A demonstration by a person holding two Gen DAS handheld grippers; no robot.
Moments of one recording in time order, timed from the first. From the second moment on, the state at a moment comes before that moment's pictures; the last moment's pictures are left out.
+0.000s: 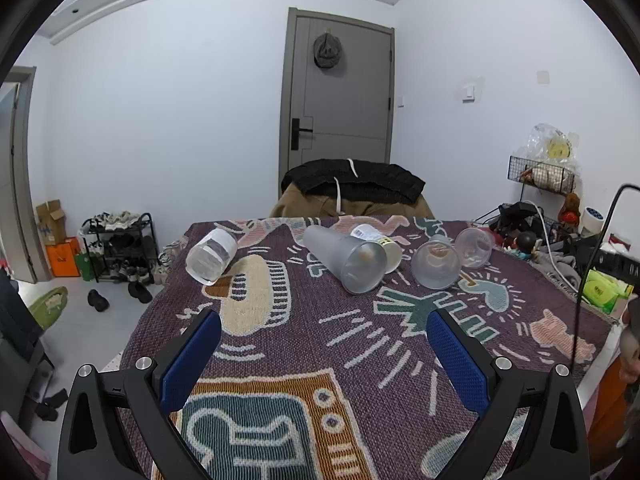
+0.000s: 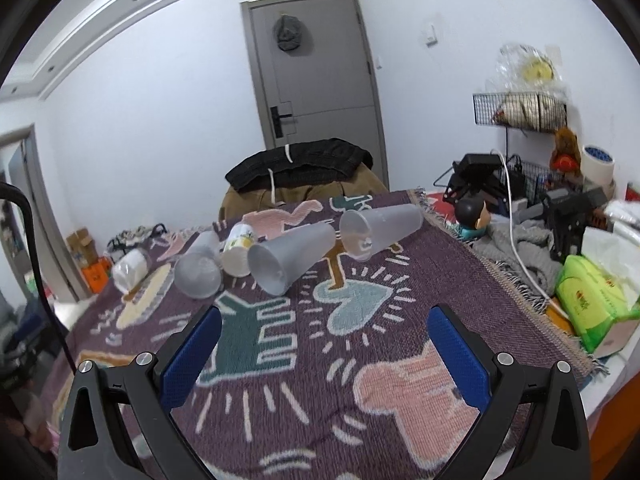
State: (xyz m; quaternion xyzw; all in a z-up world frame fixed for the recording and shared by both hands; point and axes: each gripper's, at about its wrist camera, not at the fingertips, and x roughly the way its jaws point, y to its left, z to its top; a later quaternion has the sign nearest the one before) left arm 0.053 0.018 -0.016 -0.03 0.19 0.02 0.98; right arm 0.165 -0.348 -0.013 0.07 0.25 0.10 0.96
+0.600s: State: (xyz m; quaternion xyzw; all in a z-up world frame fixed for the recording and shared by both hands) left arm 0.120 0.021 -0.008 -0.04 0.22 0.03 0.97; right arm 0.295 -0.392 -0.021 0.24 0.33 0.07 0.91
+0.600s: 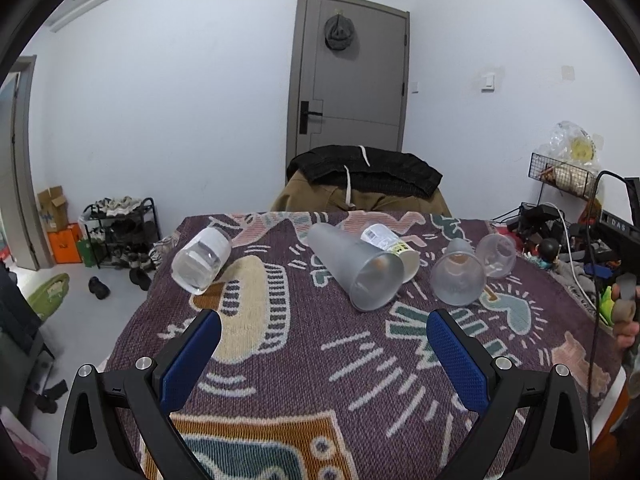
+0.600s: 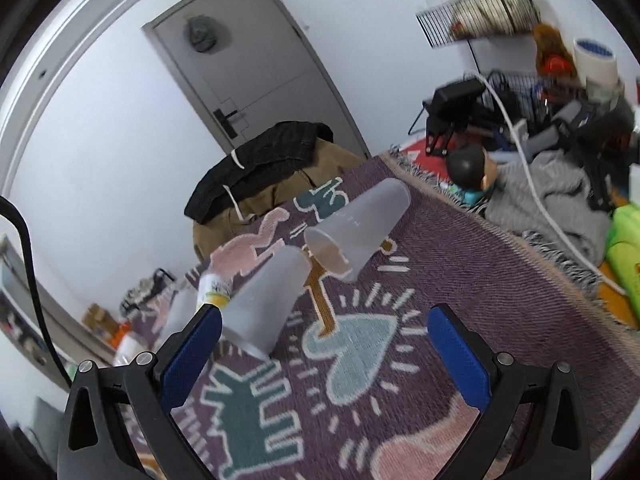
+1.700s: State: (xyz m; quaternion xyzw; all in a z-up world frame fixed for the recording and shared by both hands) left arm 0.182 0.042 -0.027 -0.04 0.27 0.09 0.96; right arm 0.501 -0.411 -0.106 0.38 0.48 -0.03 0.79
